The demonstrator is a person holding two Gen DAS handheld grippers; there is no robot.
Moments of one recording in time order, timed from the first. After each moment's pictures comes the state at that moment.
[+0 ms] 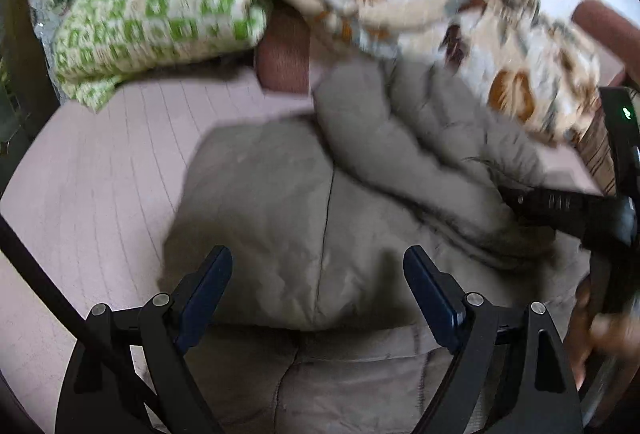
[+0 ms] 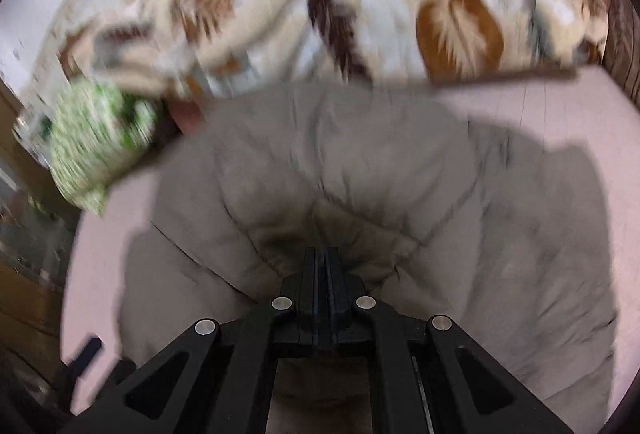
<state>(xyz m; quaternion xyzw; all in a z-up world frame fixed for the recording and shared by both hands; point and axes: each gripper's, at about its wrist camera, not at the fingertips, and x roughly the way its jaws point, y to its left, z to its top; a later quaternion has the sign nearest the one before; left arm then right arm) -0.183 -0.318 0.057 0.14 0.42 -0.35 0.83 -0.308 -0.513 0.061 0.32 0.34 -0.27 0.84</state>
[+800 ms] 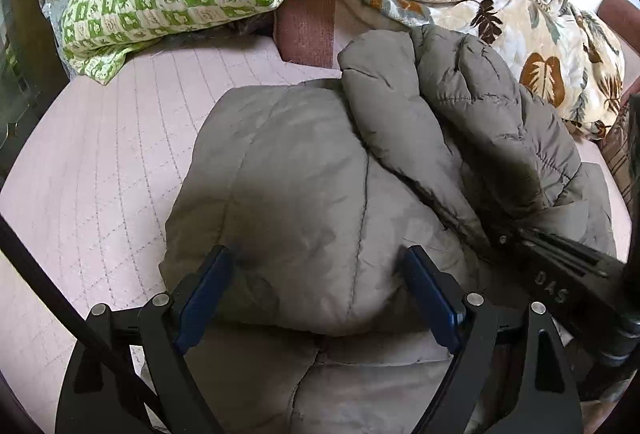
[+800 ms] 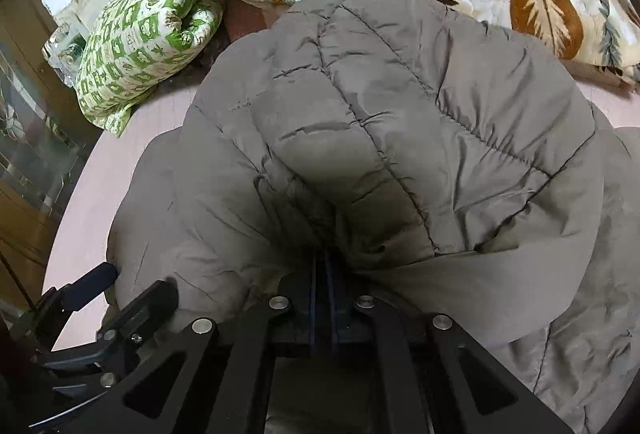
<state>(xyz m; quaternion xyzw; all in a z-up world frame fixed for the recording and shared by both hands) -0.168 -0.317 0.052 0.14 0.44 -0.32 0.83 -0.275 -0.449 0.034 0.25 0.37 -0.20 0.87</state>
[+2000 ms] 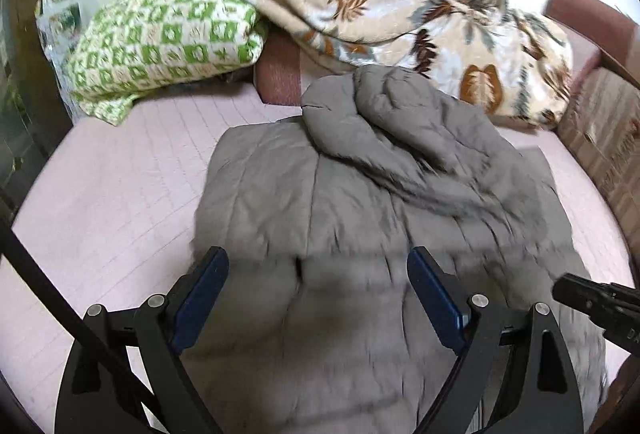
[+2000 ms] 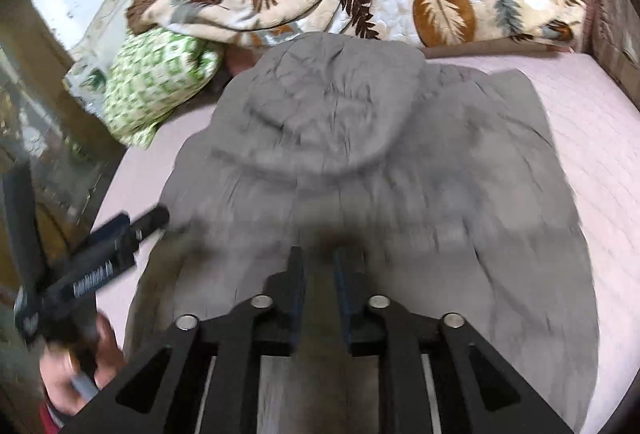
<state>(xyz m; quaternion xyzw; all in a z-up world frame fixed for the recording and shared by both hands) -0.252 -0.257 0.111 0.16 0.36 -0.37 0.84 -0.448 -0.415 0.080 0.29 0.33 -0.21 0.87</state>
